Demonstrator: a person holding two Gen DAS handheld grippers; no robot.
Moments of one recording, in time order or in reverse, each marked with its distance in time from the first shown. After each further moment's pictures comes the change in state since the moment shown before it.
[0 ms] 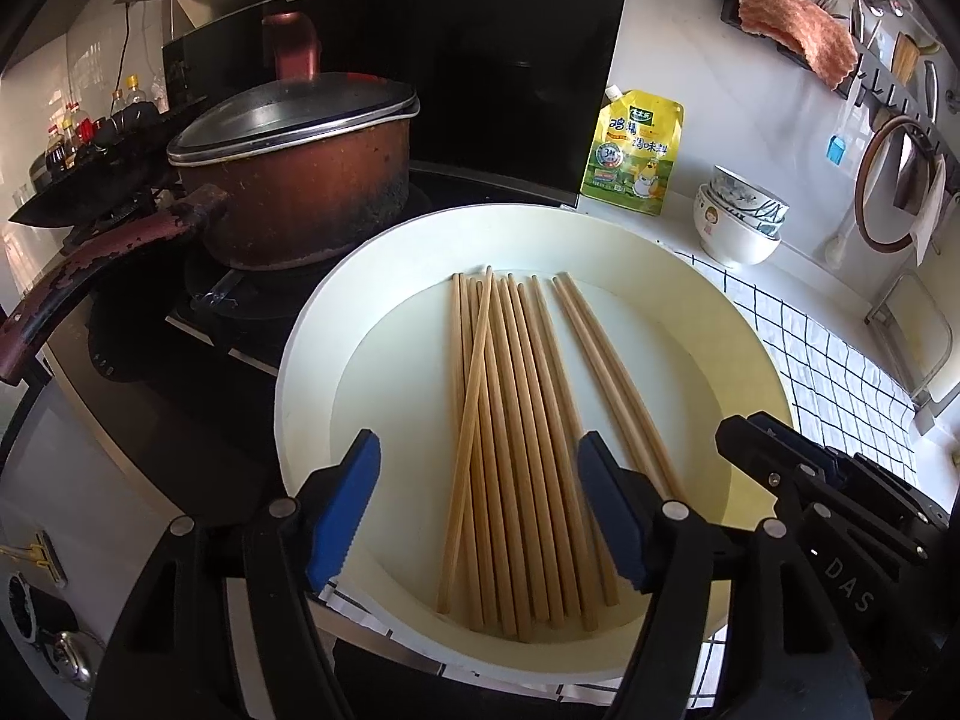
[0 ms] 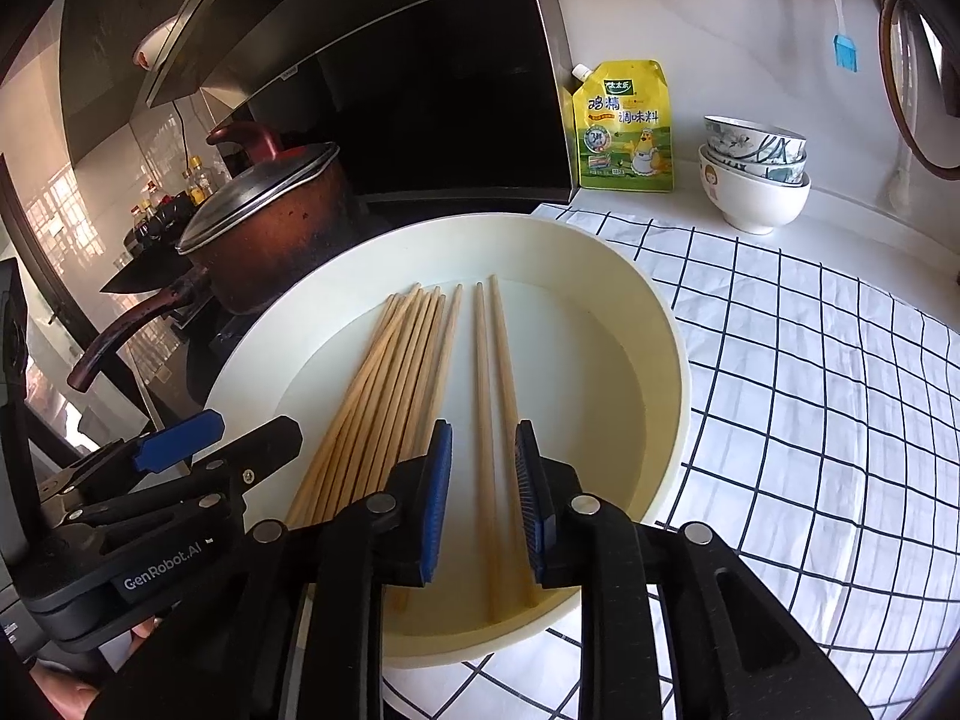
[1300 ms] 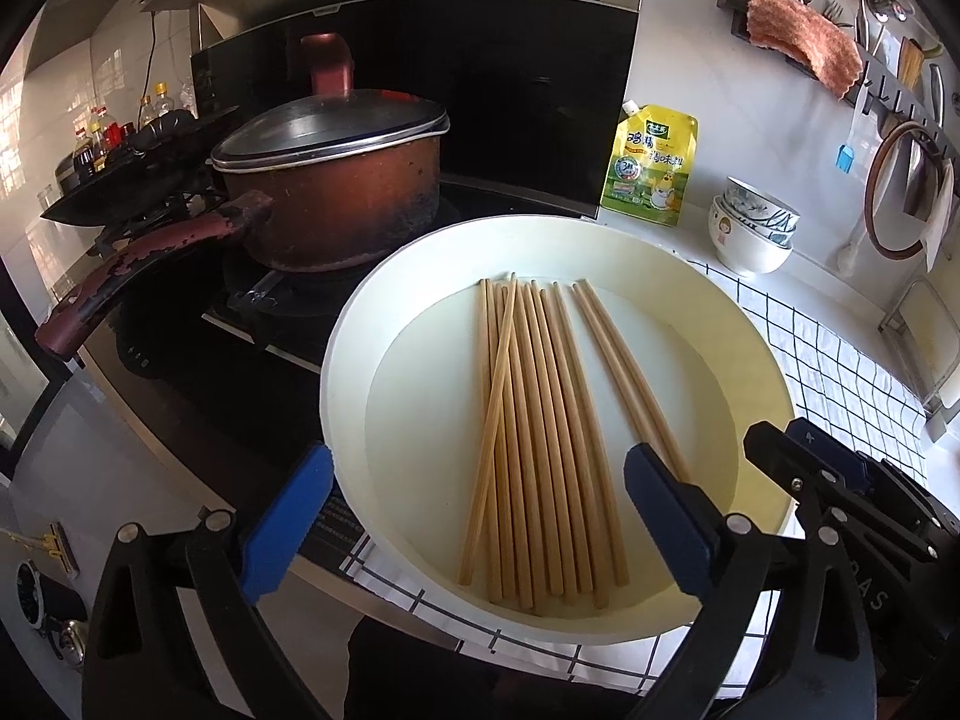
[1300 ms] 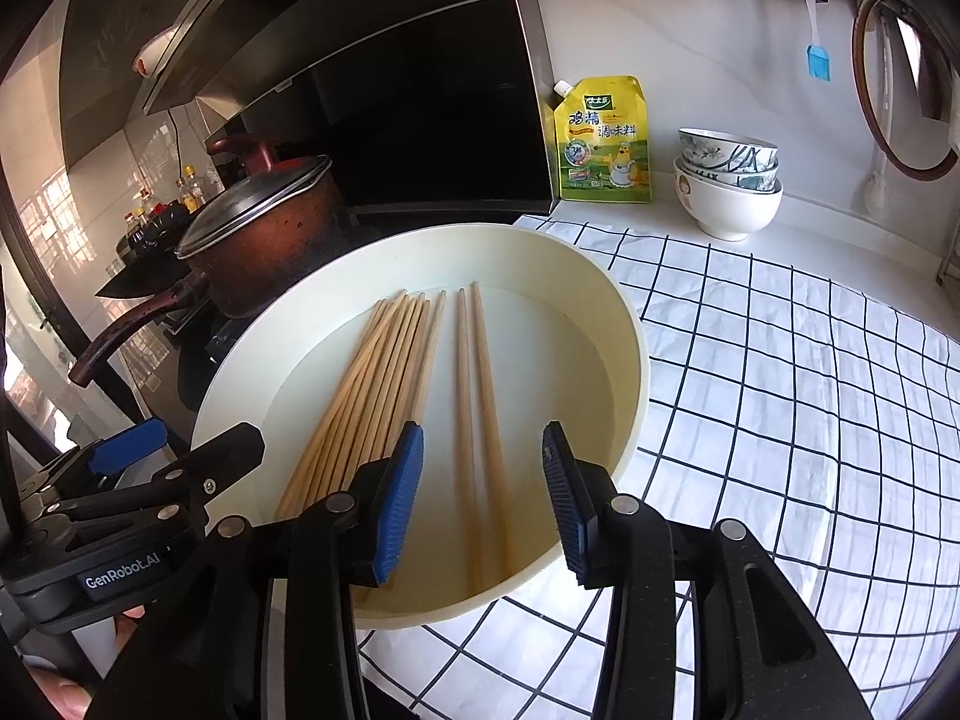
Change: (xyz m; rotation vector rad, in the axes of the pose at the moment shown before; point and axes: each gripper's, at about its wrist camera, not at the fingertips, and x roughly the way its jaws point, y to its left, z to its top) left arm -0.019 0.002 -0.008 -0.014 -0.028 0.056; right arm -0.017 -0.006 -0.009 0.002 -0.034 -0.035
